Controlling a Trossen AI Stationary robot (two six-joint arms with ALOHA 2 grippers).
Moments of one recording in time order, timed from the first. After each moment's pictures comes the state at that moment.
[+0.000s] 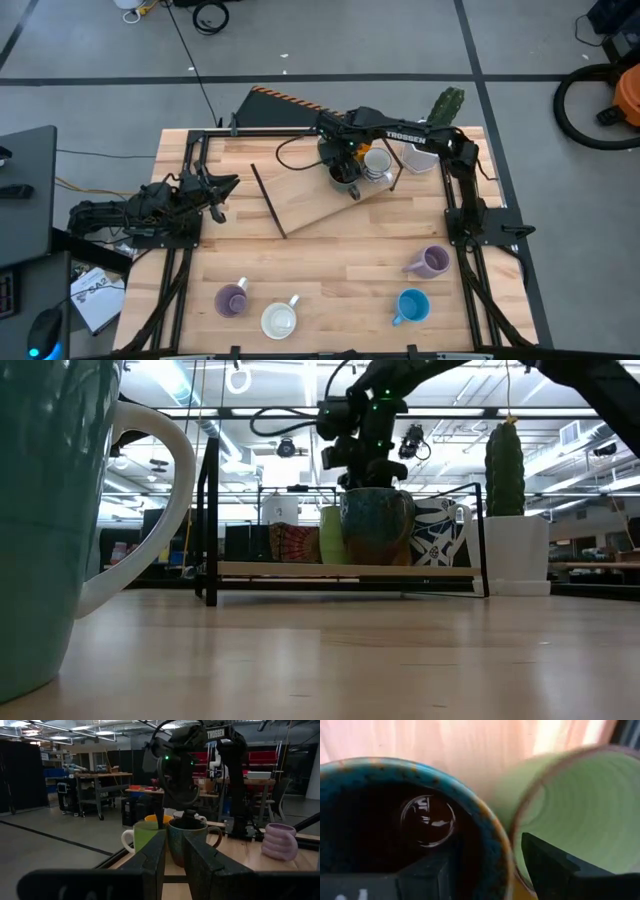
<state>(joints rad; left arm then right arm) 0.01 0.06 0.14 0.08 -0.45 0.04 -0.40 2.02 1.85 -1.13 0.02 -0.68</state>
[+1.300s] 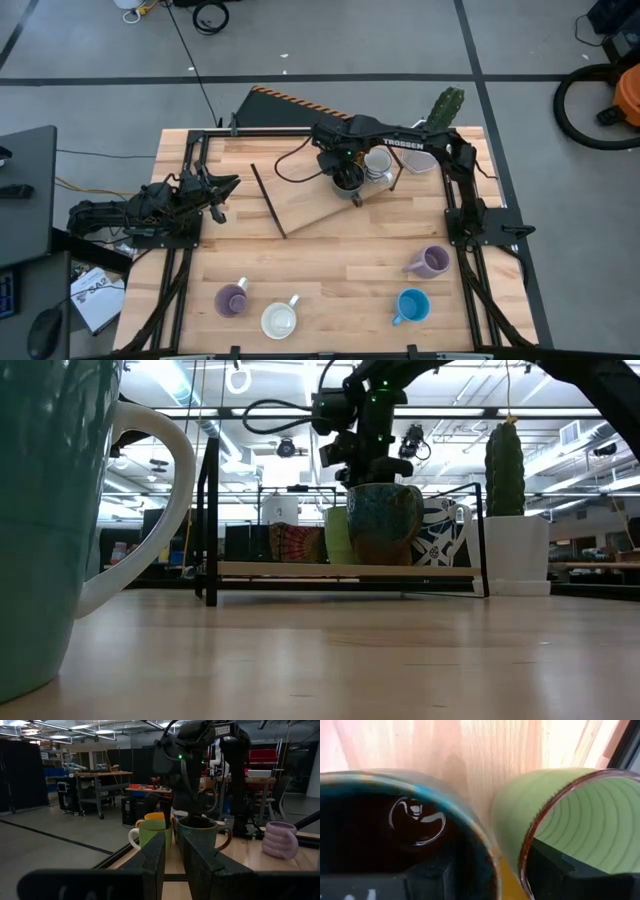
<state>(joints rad) 0.01 0.06 0.14 0.08 -0.45 0.04 -0.34 2.02 1.85 -1.17 0.11 -0.68</state>
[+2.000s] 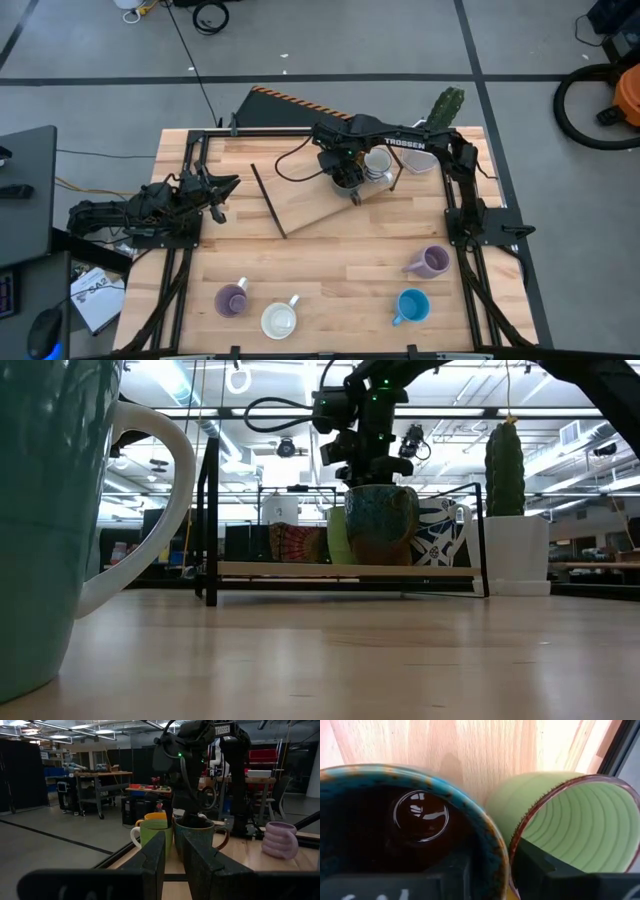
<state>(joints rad) 0.01 0.06 0.14 0.08 -0.45 0.04 -0.34 2.01 1.85 -1.17 0.12 -0.68</state>
